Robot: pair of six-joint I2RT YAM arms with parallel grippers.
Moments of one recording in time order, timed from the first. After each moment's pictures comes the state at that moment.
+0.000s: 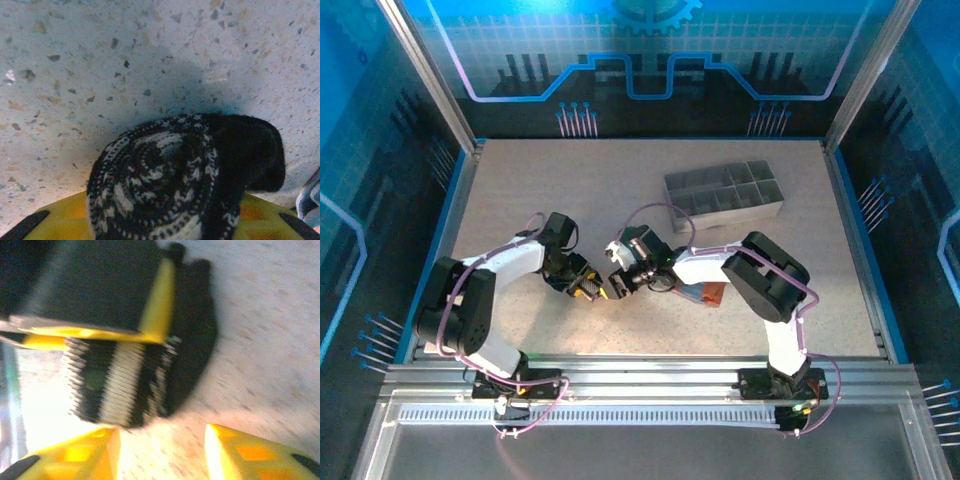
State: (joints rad) left arm -0.25 1.56 0.79 -0.61 0.30 -1.18; right arm 0.83 1.95 1.05 0.05 -0.49 0.29
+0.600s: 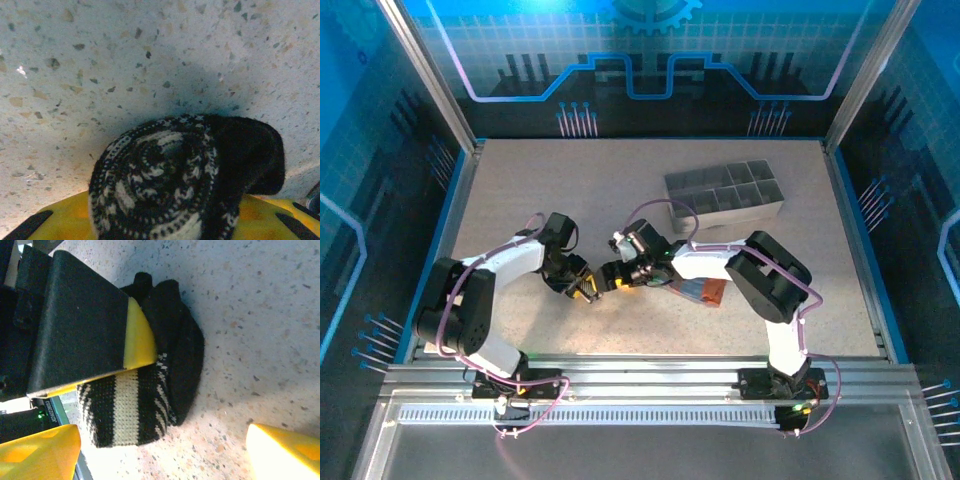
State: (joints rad) left arm -0.25 1.56 0.80 -0.66 0.30 -1.18; right arm 0.83 1.97 1.13 -0.02 -0.55 0.61
